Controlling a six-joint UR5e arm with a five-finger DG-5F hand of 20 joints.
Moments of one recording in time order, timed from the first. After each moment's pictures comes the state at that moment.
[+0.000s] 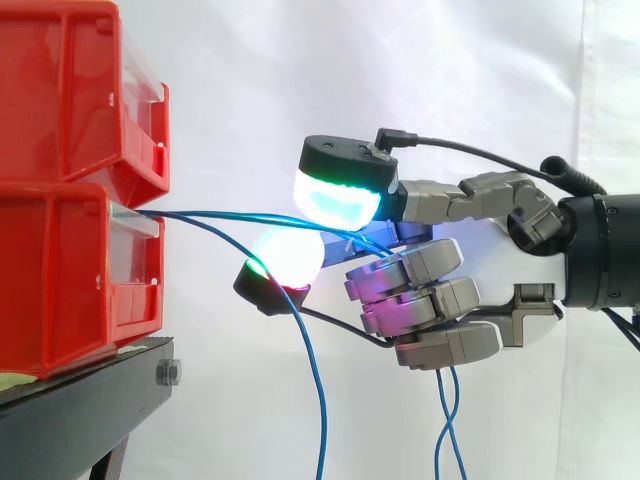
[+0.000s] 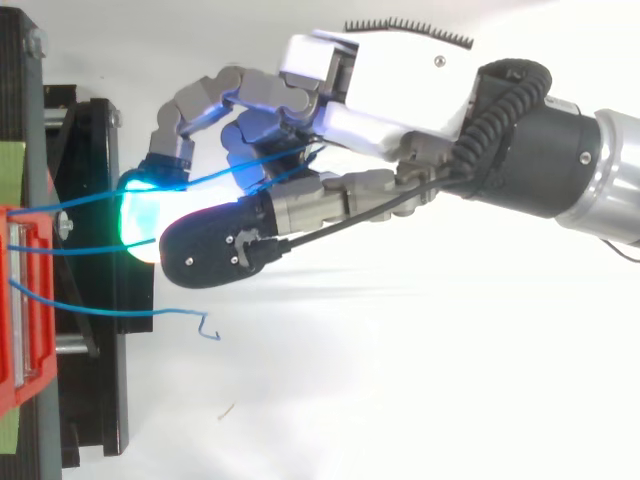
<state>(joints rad) 0.12 -2.29 -1.18 -2.80 -1.24 -0.11</state>
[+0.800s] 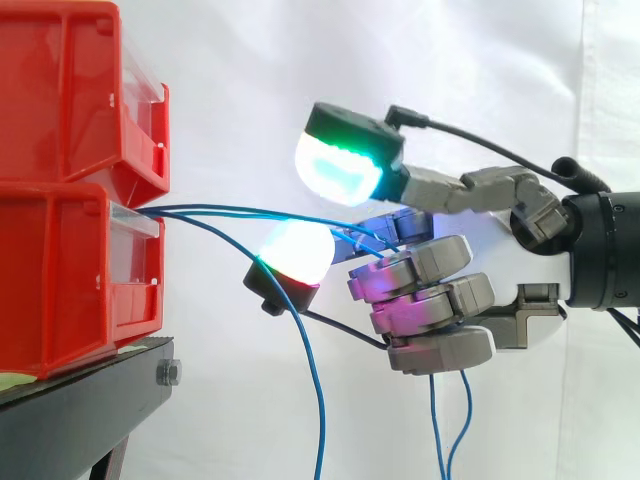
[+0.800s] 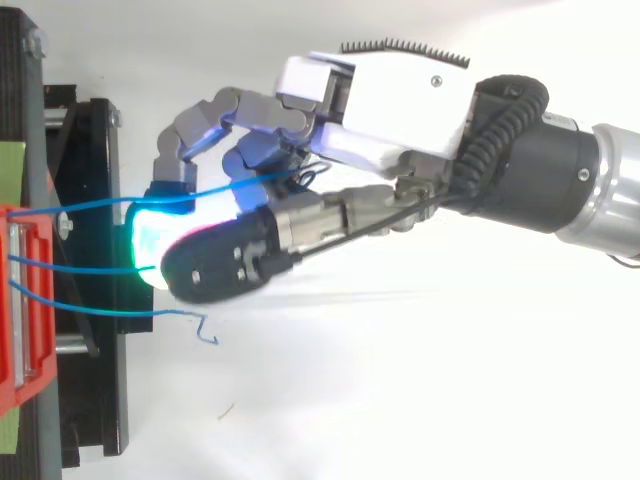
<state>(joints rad) 0.13 -2.29 -1.18 -2.81 -1.25 -0.11</state>
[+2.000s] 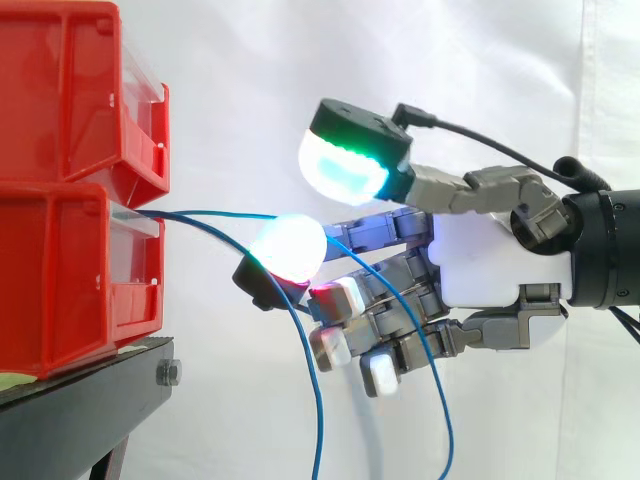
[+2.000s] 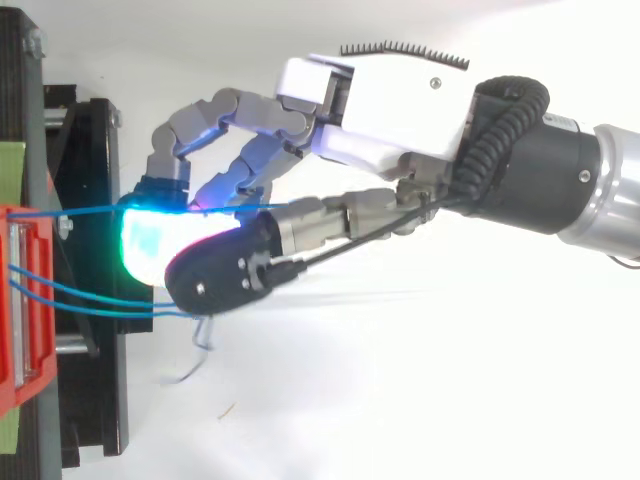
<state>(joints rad) 0.13 -2.29 -1.17 -2.84 -1.24 -0.11</state>
